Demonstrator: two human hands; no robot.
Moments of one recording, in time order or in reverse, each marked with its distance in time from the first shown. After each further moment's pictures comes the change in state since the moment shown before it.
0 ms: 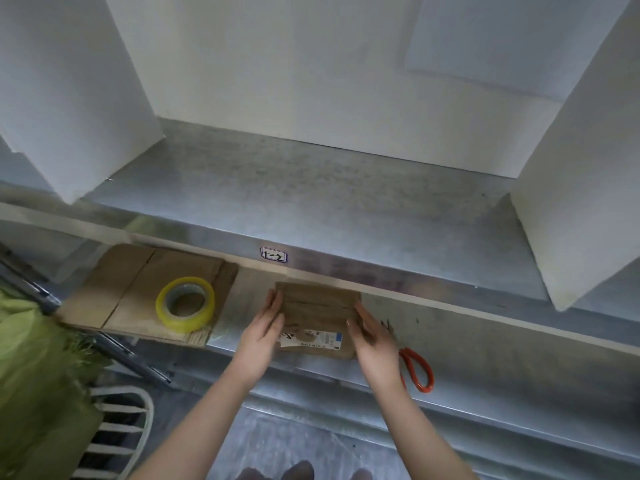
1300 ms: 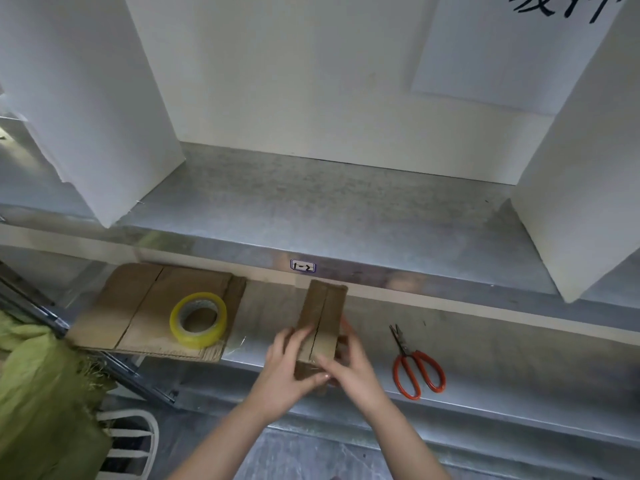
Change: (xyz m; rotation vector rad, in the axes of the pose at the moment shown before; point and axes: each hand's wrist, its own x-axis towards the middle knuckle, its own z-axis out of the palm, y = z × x) left_hand -0.031 -0.004 -0.004 0.277 -0.209 0.096; right_hand -0.024 0.008 0.055 0.013 -0.210 -0.012
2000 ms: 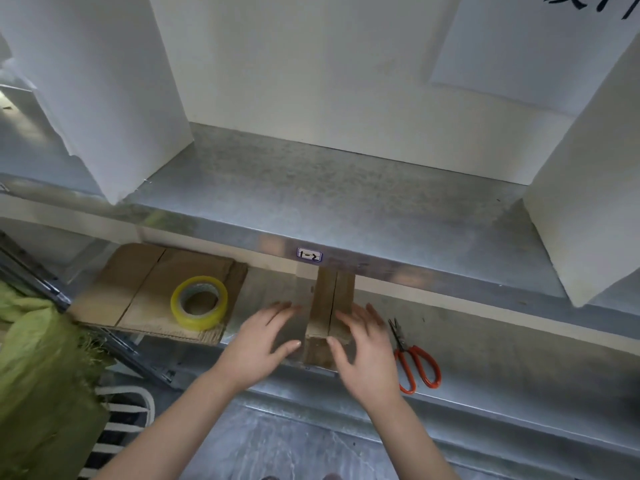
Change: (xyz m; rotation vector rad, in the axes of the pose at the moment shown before) left_hand 0.011 -0.016 -0.046 0.403 0.060 0.225; right_hand -0.020 -0.034 -0.022 -0.637 0.286 -0.393
